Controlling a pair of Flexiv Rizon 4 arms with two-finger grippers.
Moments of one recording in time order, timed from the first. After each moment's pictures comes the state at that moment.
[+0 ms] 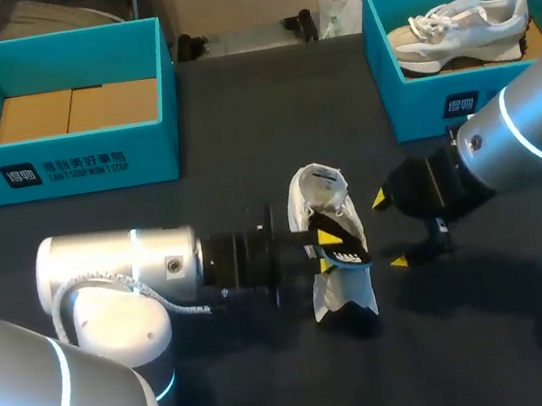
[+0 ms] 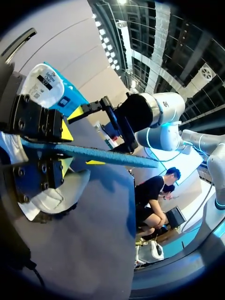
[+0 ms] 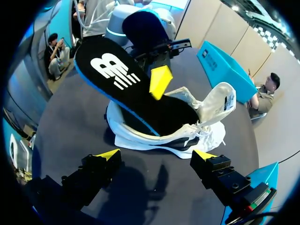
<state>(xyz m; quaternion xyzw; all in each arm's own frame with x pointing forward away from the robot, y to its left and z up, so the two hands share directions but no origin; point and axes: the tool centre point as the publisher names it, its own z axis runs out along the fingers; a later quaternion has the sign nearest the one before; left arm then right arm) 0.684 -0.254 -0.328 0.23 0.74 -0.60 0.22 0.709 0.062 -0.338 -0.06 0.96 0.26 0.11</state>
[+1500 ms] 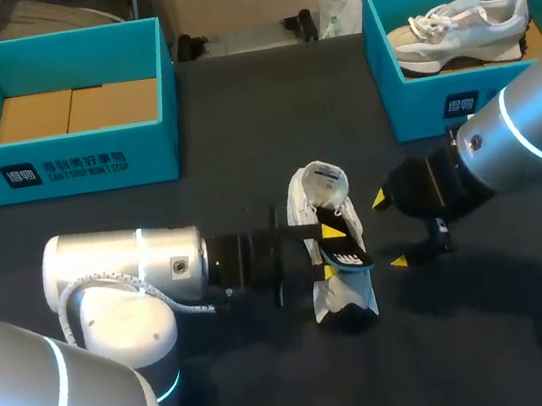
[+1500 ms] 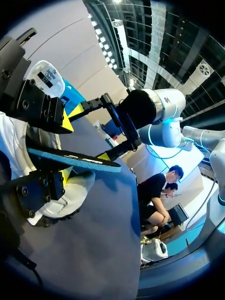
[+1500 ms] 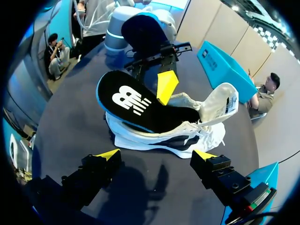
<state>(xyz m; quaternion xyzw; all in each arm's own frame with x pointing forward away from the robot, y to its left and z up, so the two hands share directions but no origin) 0.687 -0.260 -0.333 0.24 0.74 -0.59 0.22 0.709 0.063 -0.339 -0.06 0.96 0.26 0.11</state>
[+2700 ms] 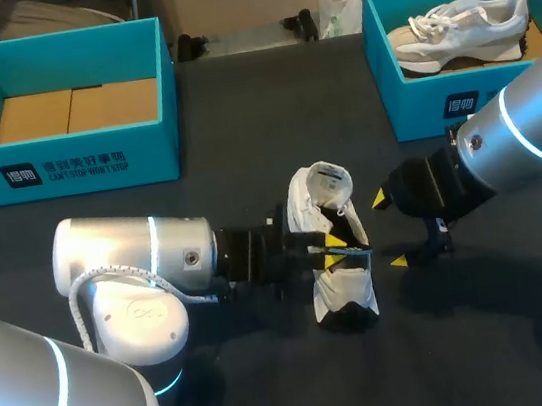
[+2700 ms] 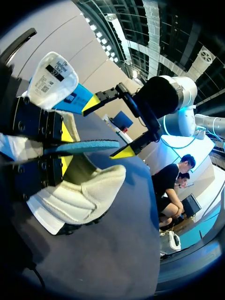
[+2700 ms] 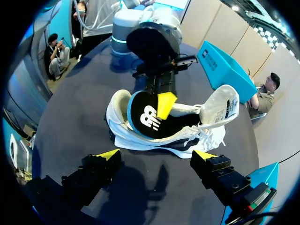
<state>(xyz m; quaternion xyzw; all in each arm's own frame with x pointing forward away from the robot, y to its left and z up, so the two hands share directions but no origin) 0.708 -0.264 -0.357 0.28 0.76 -0.54 0.24 0.709 0.063 -0.339 -0.06 0.96 0.26 0.11</state>
